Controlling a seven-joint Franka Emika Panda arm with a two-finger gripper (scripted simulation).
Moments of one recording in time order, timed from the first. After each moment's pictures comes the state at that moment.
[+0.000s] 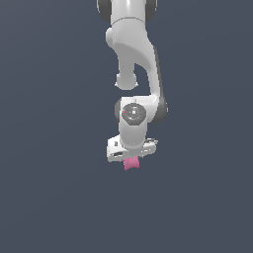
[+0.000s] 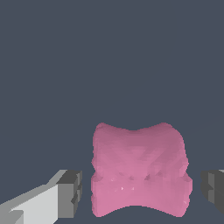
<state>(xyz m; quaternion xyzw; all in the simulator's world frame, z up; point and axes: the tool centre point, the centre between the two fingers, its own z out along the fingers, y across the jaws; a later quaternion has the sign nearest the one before) 0.056 0.020 0.070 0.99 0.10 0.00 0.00</state>
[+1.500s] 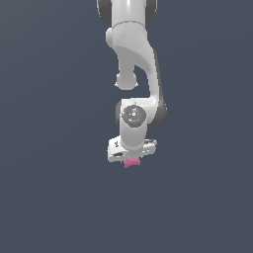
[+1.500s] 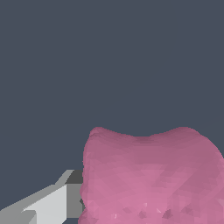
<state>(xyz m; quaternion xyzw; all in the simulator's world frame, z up) 0.053 0.021 0.059 0.99 0.10 0.00 0.00</state>
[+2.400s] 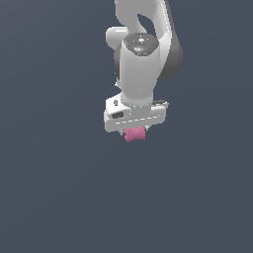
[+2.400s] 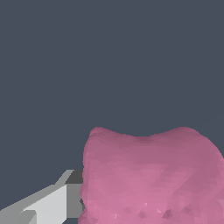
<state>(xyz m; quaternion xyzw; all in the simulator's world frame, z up) 0.022 0.028 0.228 0.99 0.10 0.00 0.00</state>
